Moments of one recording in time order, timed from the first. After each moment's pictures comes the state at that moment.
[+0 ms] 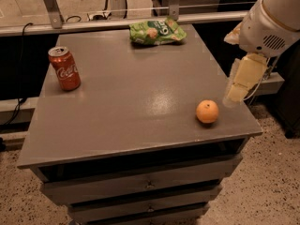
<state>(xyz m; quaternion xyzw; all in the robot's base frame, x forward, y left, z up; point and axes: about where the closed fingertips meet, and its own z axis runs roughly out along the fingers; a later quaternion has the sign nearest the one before) 0.496 -0.188 0.960 -0.60 0.77 0.02 0.20</state>
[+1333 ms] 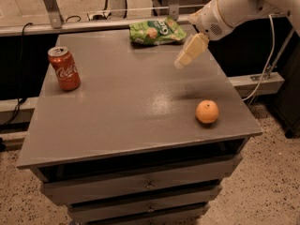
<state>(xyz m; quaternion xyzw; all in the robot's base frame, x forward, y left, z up) 0.676 -0.120 0.937 -0.57 0.73 0.10 0.37</state>
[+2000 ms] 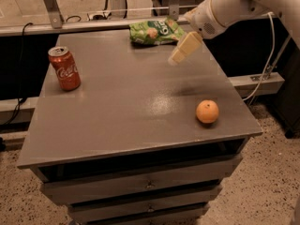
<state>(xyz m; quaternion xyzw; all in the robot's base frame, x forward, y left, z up) 0.691 -0.110 0.937 -0.56 0.73 0.10 0.39</state>
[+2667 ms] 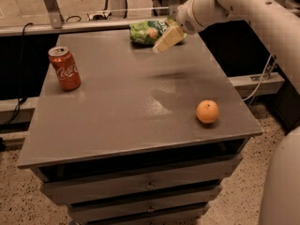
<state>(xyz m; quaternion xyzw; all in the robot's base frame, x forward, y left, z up) 0.767 -0.090 0.934 -0.49 0.74 0.06 0.45</state>
